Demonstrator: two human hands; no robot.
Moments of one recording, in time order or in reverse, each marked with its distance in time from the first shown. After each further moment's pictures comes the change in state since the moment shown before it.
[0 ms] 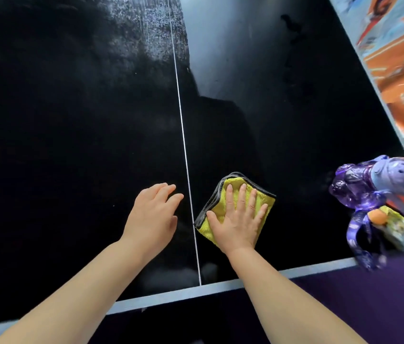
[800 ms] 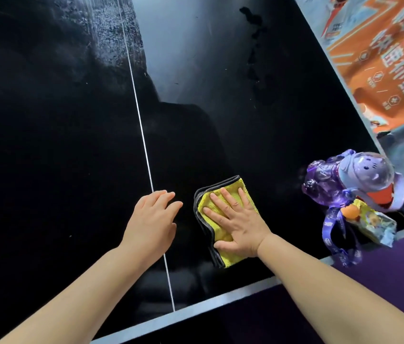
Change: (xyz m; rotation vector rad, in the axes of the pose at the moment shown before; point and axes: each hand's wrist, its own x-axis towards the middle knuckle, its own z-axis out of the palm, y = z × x) left_hand 0.056 0.044 0.023 -0.008 -0.092 0.118; right_hand 0.052 0.111 -0.014 -0.309 0.003 -0.744
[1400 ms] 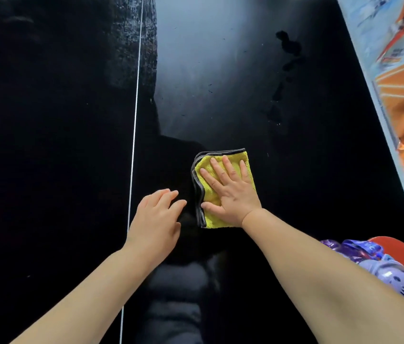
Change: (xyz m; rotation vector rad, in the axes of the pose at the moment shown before) left_hand 0.145 0.012 0.003 -0.027 0.054 -0.213; right_hand 0.156 0.153 -0.052 -0.002 0.031 0.070
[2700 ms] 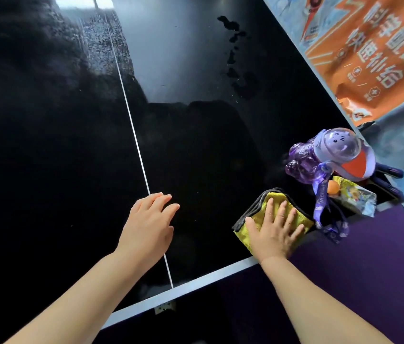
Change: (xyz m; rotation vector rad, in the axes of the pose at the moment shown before) left_hand -0.185 -0.017 -0.020 0.083 0.014 0.259; right_hand -0.261 -0.171 0.072 0.416 -0.068 1.111
